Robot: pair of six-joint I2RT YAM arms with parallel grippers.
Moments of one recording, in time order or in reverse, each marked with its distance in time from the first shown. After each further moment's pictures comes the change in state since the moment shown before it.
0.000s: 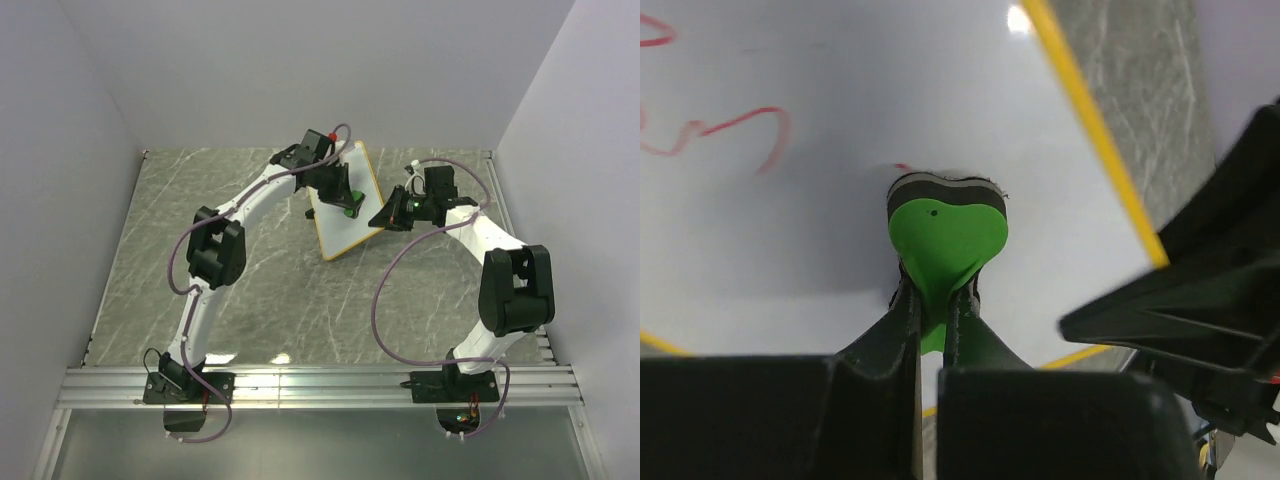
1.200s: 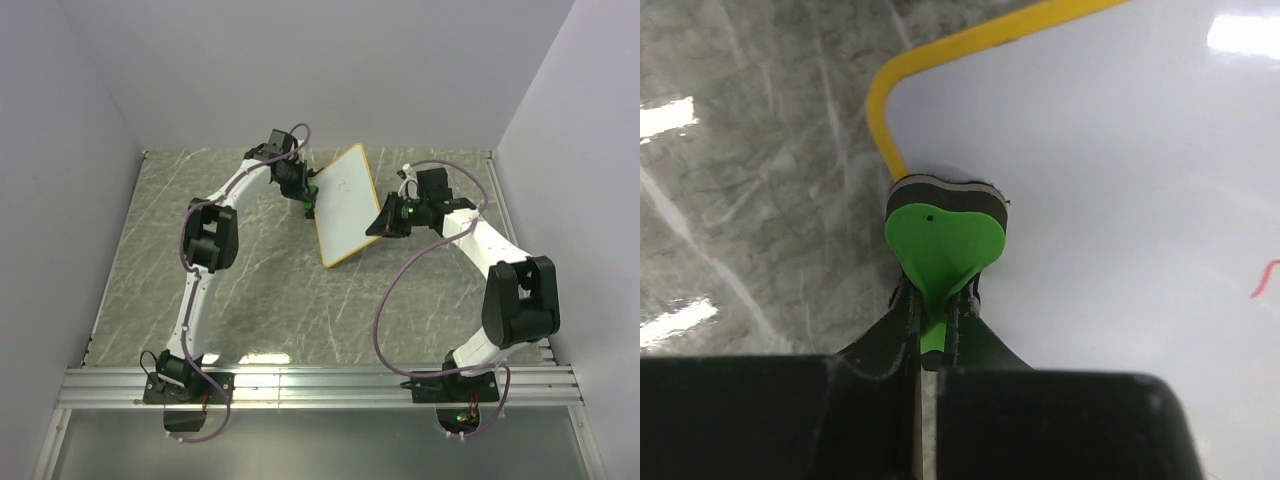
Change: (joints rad) left arm 0.192 0.185 0.105 -0.054 -0.136 0.061; right arm 0.063 -0.077 -0.009 -0.124 0.080 -0.075
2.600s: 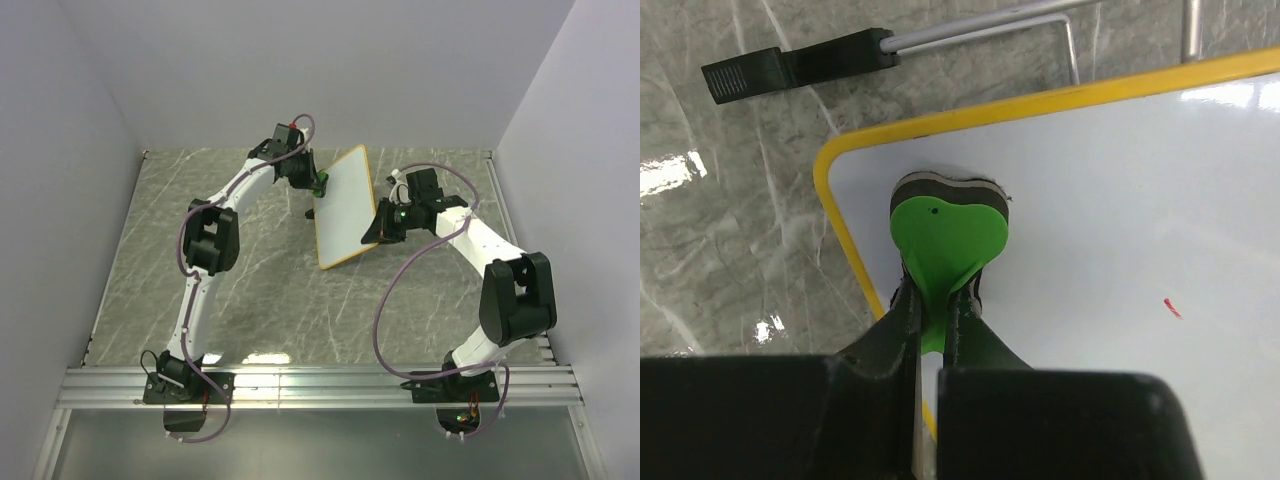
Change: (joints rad) left arm -0.032 -0.042 -0.014 0.138 -0.027 -0.100; right arm 0.052 0.023 0.034 -0.103 0.019 -0.042
